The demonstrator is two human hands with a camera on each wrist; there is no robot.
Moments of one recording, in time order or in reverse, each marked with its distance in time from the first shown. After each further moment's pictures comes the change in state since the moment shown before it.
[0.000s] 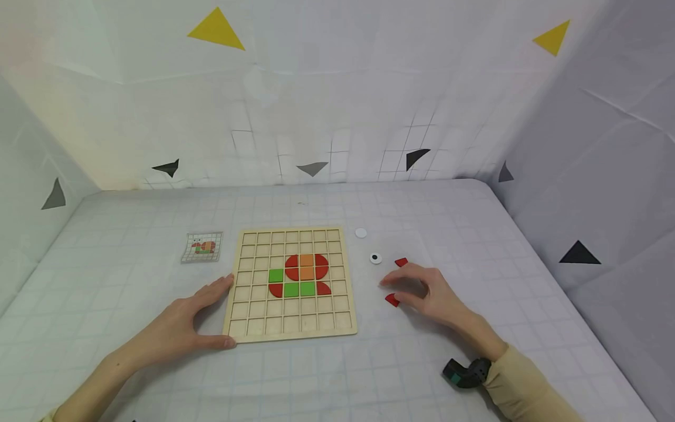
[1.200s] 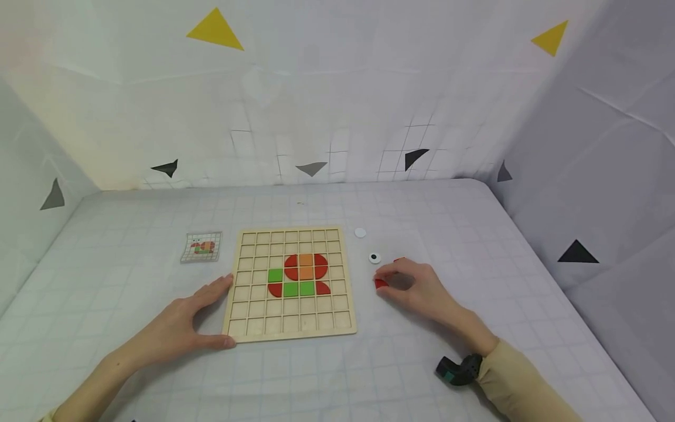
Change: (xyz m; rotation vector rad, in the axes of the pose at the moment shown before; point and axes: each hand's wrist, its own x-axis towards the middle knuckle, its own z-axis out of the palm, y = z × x) left_hand 0.001 0.000 0.001 0.007 0.004 0.000; right_hand 0.013 -0.005 0.010 -0.195 0.061 0.077
